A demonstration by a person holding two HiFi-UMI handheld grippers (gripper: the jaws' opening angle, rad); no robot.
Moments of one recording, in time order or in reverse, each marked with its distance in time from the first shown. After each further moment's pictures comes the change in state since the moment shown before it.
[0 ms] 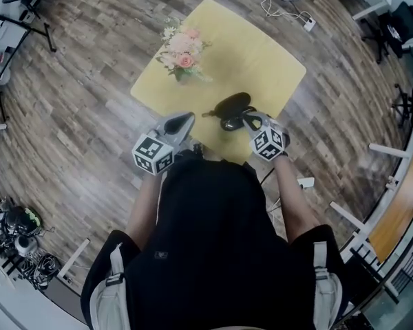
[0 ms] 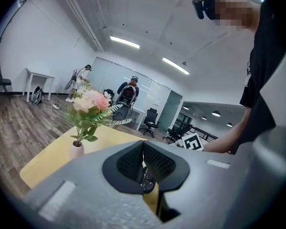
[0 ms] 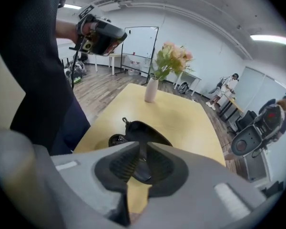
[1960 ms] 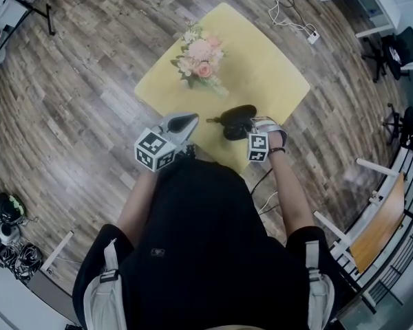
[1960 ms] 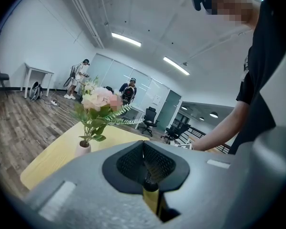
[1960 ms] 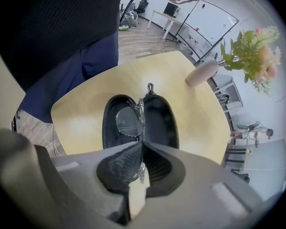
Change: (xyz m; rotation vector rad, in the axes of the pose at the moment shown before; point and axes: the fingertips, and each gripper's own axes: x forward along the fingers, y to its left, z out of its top) left arm -0.002 0.042 -0.002 -0.029 0.024 -0.036; right arm 0.079 0.012 -0.047 -0.698 0.361 0.147
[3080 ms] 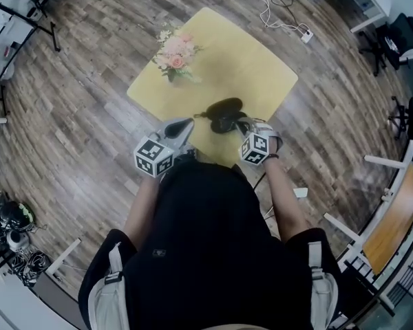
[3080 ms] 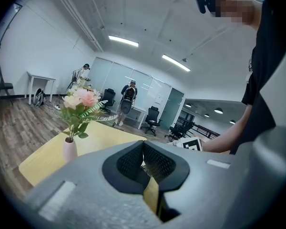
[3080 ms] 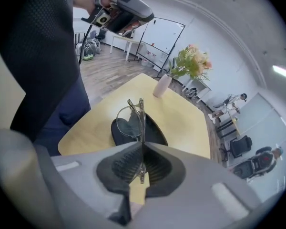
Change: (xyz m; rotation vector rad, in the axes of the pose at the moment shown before) left arm 0.015 -0.086 -0.010 0.045 -0.002 0.068; right arm -0.087 0.007 -0.008 0.431 -0.231 -0.190
